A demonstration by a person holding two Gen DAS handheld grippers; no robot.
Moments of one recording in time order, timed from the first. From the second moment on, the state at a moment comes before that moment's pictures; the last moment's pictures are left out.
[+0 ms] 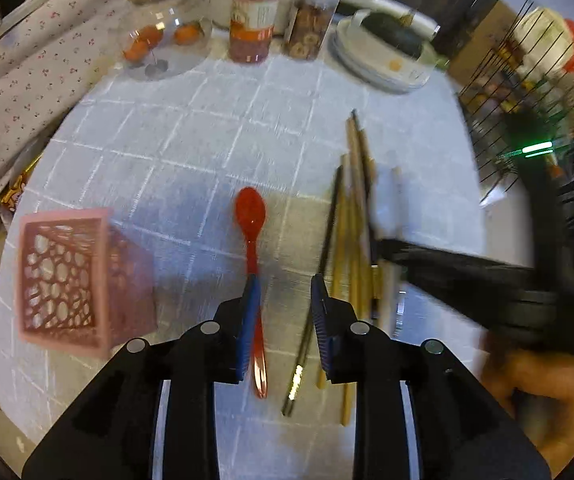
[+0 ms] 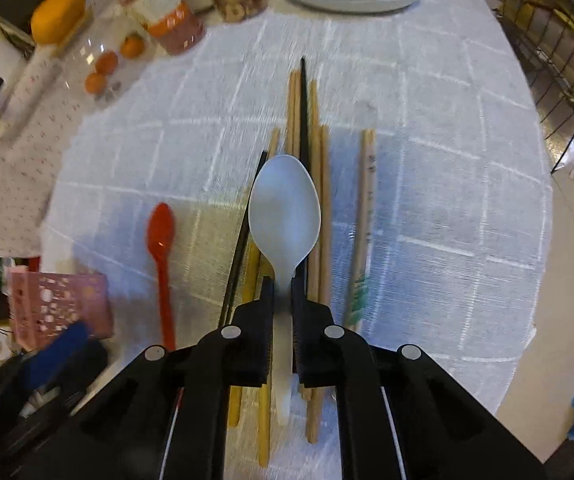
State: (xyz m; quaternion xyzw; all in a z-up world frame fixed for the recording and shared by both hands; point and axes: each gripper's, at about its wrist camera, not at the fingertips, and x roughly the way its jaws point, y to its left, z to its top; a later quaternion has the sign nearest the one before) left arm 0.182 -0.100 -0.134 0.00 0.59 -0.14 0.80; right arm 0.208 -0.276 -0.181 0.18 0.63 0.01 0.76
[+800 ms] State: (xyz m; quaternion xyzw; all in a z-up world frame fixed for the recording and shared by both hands) left arm 0.216 -0.125 -0.168 0.03 0.56 -0.12 0.82; right arm 0.183 -0.317 -0.128 0.22 0.57 0.03 0.79
